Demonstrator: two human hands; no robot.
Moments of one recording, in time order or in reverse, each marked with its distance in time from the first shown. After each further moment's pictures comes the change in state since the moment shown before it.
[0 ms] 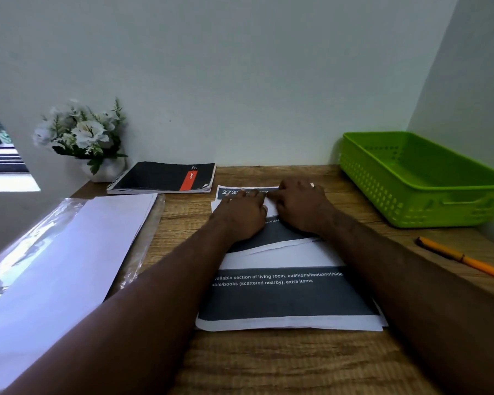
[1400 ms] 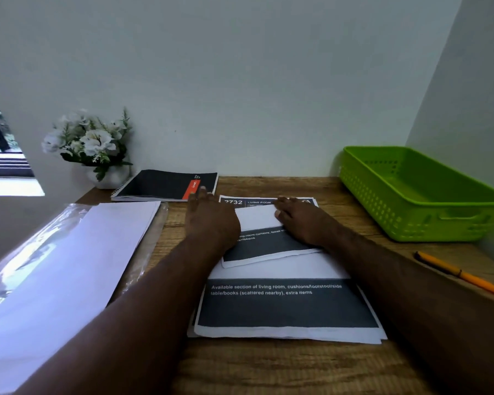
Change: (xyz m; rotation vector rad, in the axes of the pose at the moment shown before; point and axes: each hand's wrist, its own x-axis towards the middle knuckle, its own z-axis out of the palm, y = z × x) left_hand -0.033 -0.012 -0.025 0.286 0.038 -0.347; right_hand -0.002 0.012 0.004 0.196 -0.056 -0.072
